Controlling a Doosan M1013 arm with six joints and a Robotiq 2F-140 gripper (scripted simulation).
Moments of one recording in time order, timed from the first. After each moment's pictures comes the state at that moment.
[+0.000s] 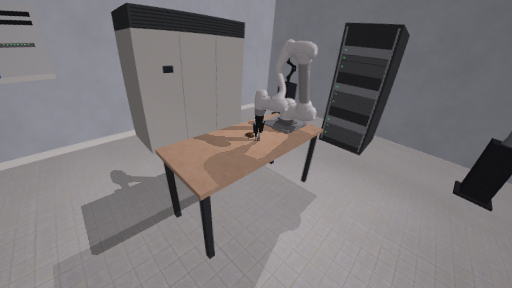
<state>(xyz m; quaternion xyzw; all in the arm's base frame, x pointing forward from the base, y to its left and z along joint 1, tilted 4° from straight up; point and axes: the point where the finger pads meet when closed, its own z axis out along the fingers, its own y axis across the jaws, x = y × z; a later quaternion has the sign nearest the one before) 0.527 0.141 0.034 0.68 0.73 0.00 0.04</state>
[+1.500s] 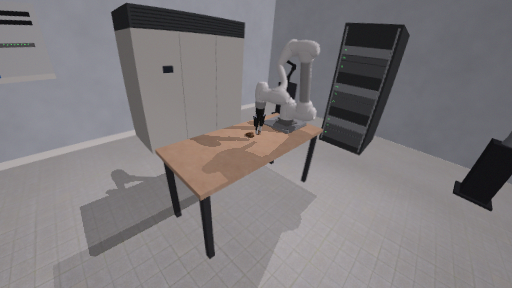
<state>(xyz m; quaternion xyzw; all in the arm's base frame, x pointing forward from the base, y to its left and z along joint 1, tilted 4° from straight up) 0.524 0.144 0.095 0.68 0.73 0.00 0.04</state>
